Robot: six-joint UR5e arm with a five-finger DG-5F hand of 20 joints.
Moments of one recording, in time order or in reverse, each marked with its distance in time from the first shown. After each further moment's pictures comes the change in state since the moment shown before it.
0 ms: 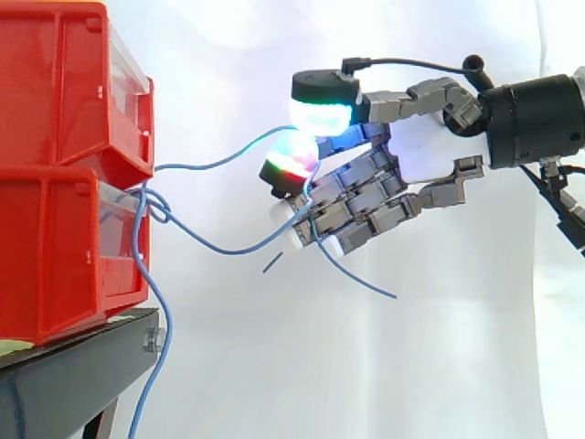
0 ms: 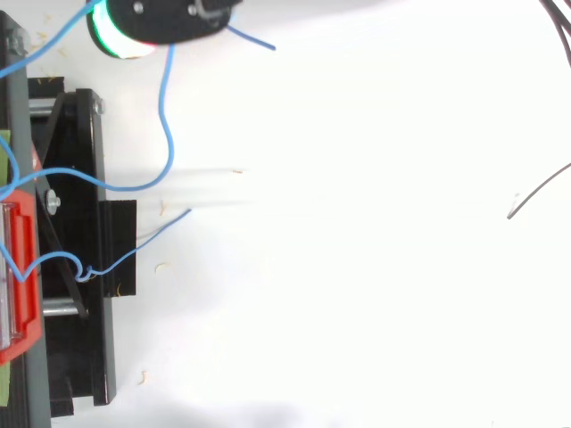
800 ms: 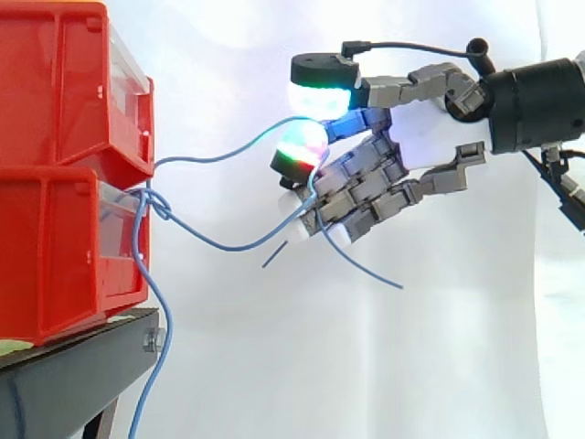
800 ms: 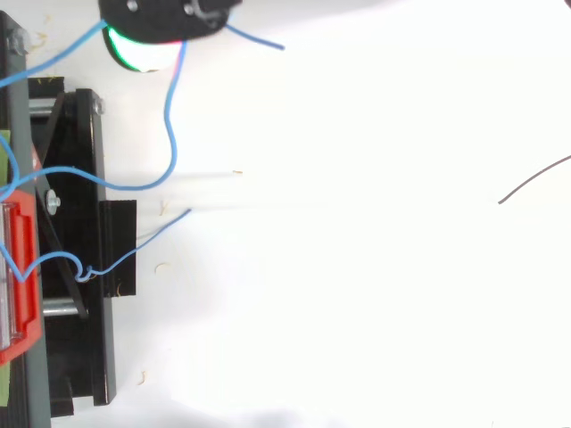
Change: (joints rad) arm 0.006 0.002 0.033 -0.042 0.001 -0.075
